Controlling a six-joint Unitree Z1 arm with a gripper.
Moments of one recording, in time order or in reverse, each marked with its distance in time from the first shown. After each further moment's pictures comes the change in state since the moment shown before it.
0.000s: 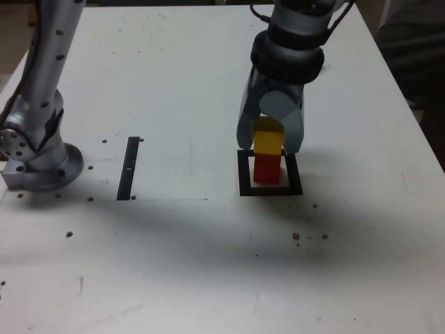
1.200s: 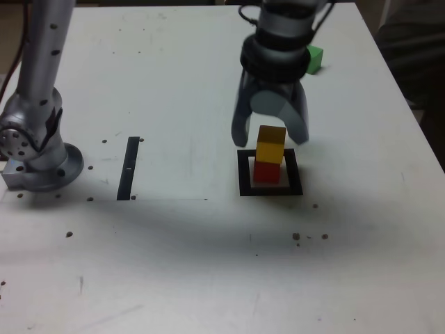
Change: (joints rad) arm 0.053 -0.075 0.152 -0.126 0.022 0.025
